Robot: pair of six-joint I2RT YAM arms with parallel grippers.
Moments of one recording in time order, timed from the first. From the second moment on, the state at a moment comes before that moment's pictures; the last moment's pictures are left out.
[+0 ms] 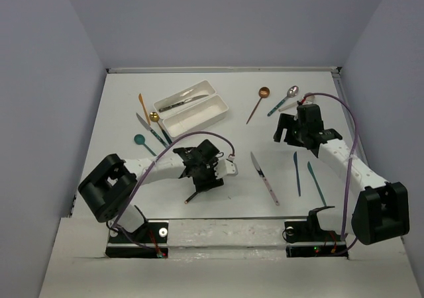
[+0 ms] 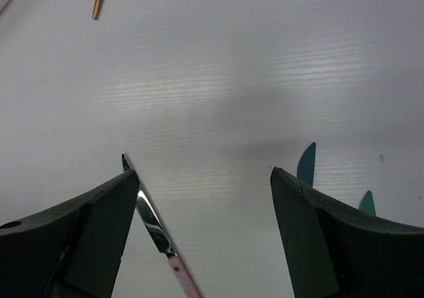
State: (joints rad) left arm -0.88 1.51 0.79 -0.45 0.20 0.49; right arm 0.22 1.25 0.85 -0.41 0.06 0.39
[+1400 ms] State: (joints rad) left arm -0.48 1.87 1.42 -0.36 0.00 0.60; right arm 0.22 1.30 0.85 -0.41 0.01 0.34
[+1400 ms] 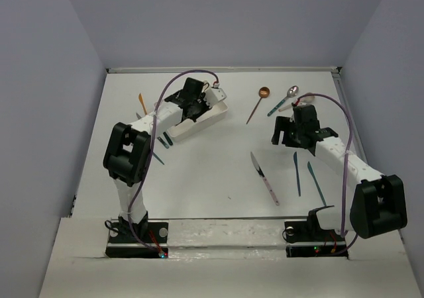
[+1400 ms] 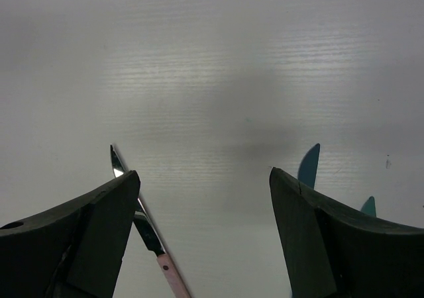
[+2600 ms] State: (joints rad) left arm -0.45 1.85 1.50 -0.44 0.07 0.56; right arm 0.64 1.40 0.76 -0.63 0.04 0.55
